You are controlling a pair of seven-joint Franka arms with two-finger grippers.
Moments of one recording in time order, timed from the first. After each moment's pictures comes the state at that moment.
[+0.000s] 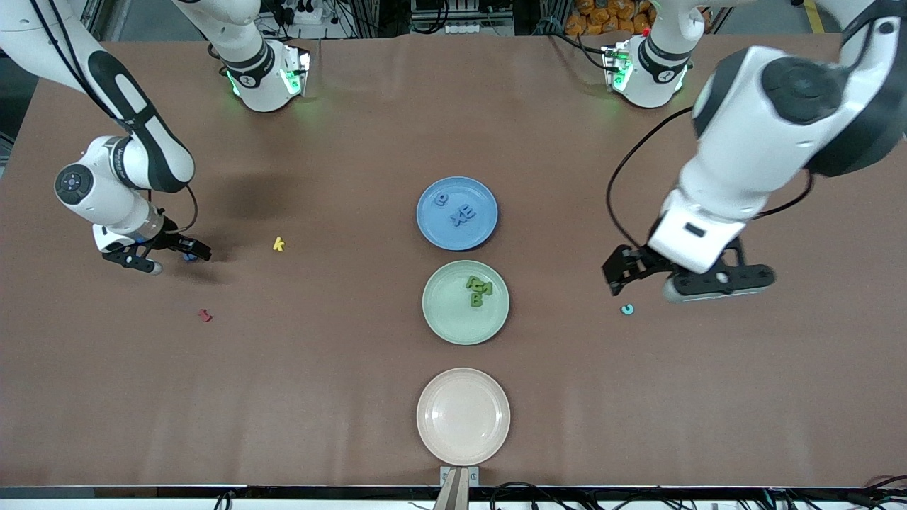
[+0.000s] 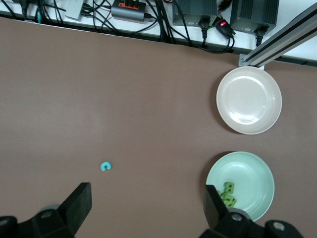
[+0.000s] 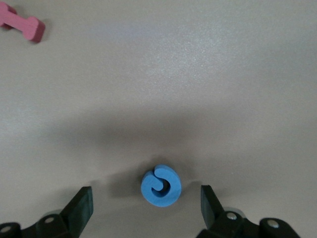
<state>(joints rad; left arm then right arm) -0.03 0.32 -0.40 -1.41 0.15 1.96 -0.55 -0.52 0.35 0.23 -2.39 -0.18 2.73 0.17</state>
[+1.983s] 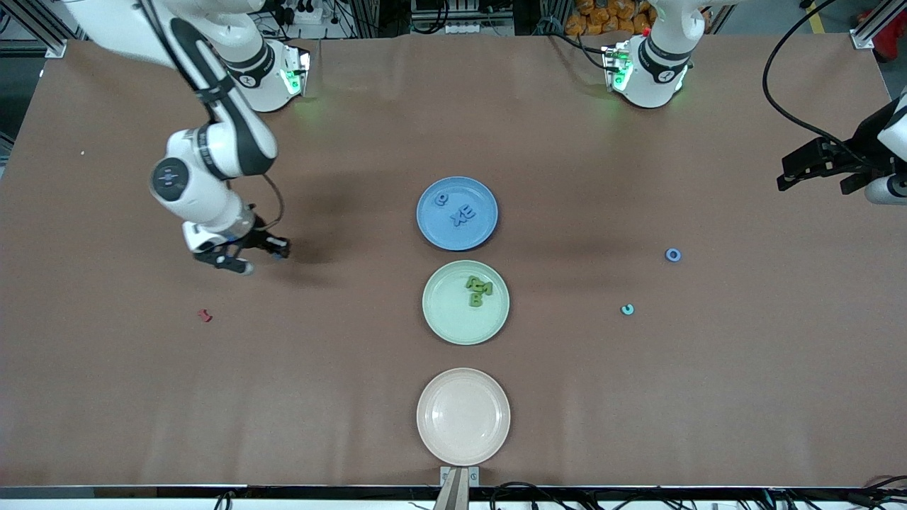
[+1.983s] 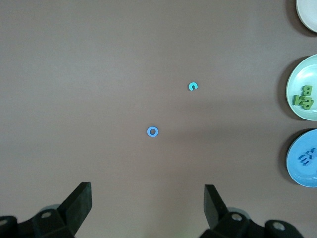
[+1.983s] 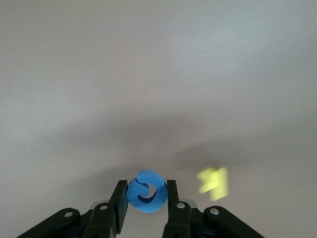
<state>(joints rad) 0.05 0.00 -0.07 -1.58 -0.04 1.56 0.03 -0.02 0.24 0.26 -2.36 0.08 2.60 0.47</state>
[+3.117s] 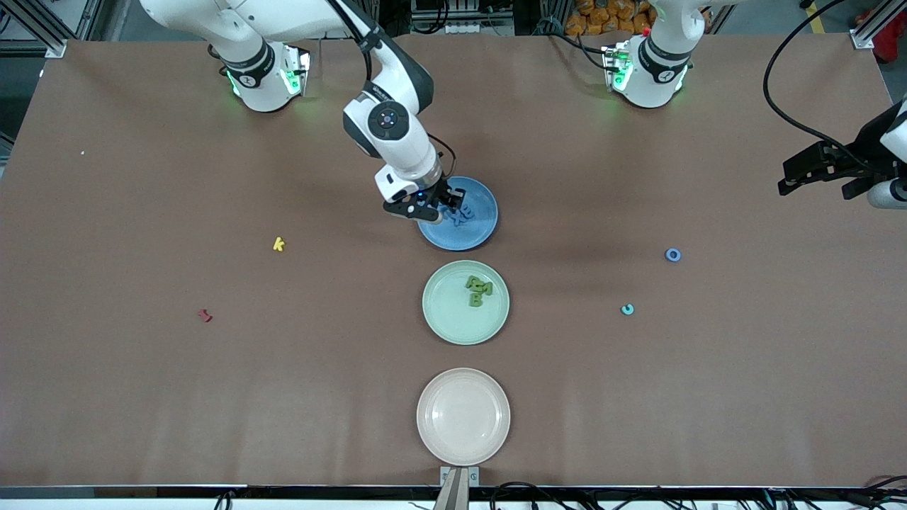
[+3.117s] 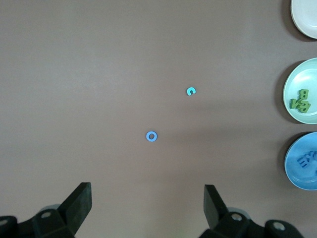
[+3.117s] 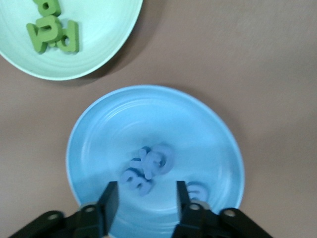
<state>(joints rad) 0.05 0.02 -0.07 -1.55 -0.04 1.56 0.04 0.61 0.45 0.26 -2.01 0.09 2.60 1.09</state>
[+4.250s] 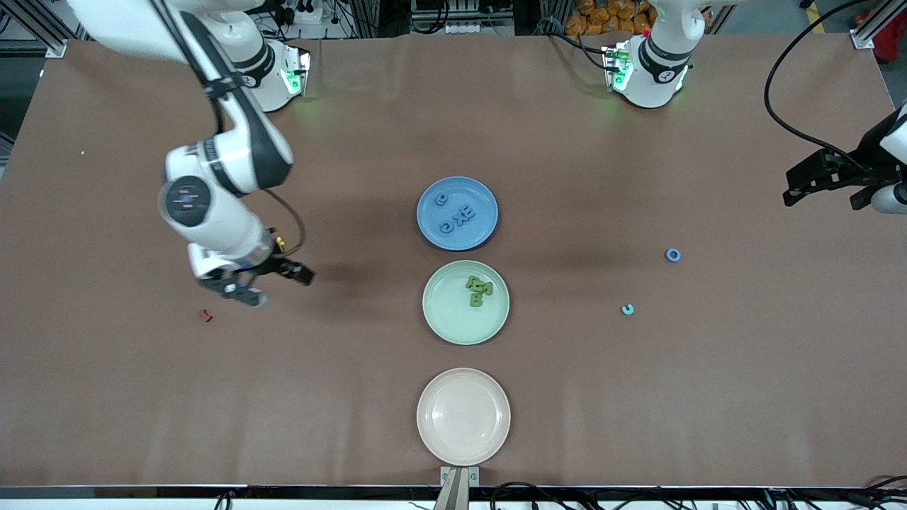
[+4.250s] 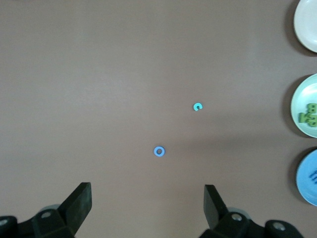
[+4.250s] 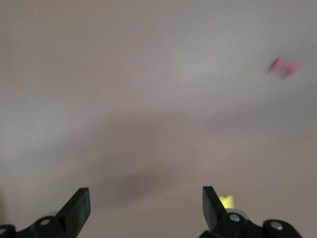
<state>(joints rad) 0.05 0.02 -0.08 -1.55 0.00 1.63 0.03 0.06 0.31 0.21 -1.95 -0.07 2.27 0.68</state>
